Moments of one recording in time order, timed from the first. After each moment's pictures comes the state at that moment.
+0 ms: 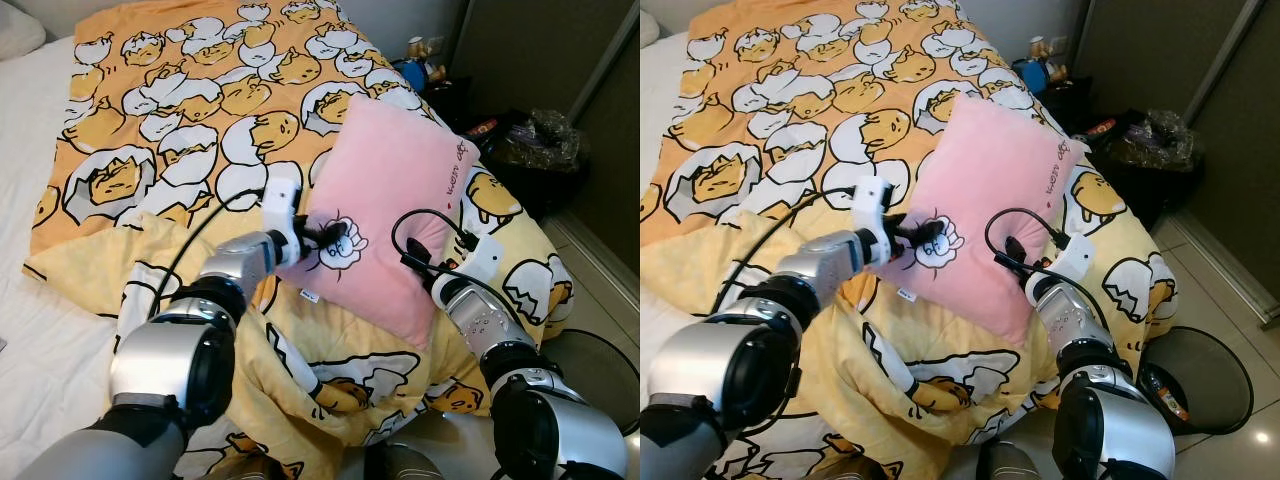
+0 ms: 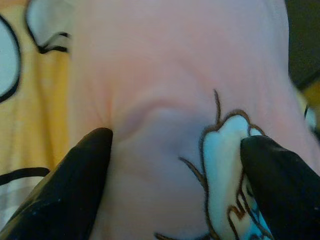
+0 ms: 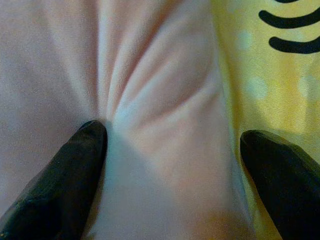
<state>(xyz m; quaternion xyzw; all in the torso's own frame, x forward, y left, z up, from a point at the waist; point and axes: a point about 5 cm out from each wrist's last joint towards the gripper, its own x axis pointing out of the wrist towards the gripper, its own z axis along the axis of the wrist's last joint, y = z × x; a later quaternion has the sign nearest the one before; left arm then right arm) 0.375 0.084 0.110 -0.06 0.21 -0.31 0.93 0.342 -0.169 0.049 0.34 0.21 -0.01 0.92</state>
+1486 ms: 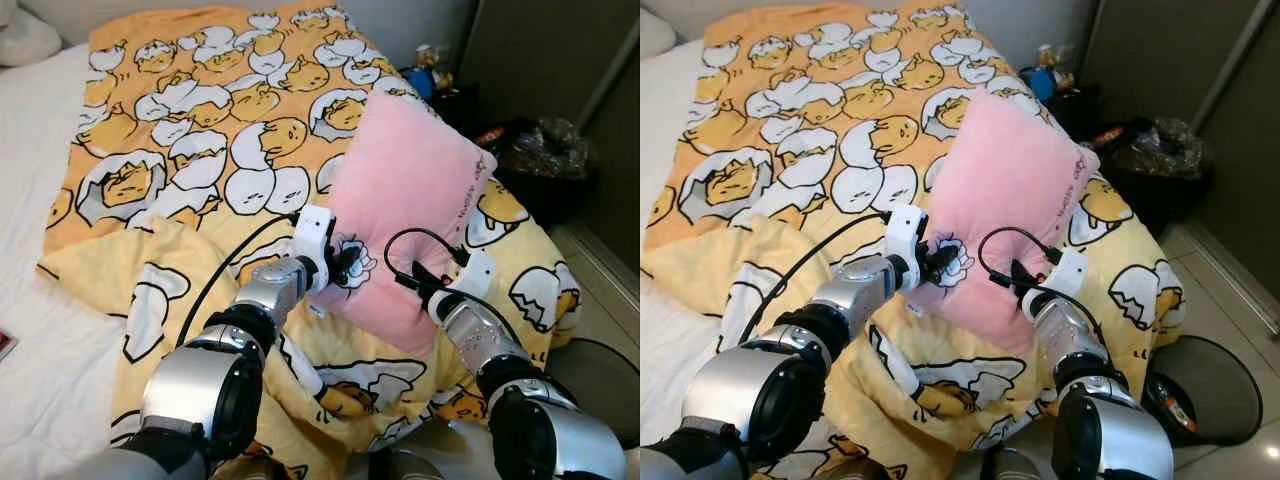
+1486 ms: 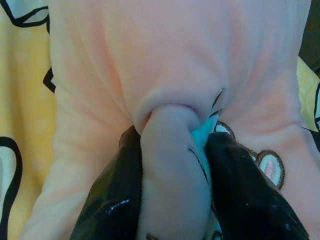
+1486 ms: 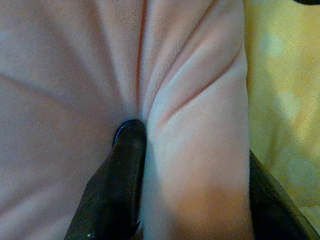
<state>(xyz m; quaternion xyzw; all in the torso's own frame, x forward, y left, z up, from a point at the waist) 0.356 0.049 0.084 -0.05 0.21 -0.30 0.93 0.329 -0.166 0.029 0.31 0.24 -0.01 0.92</state>
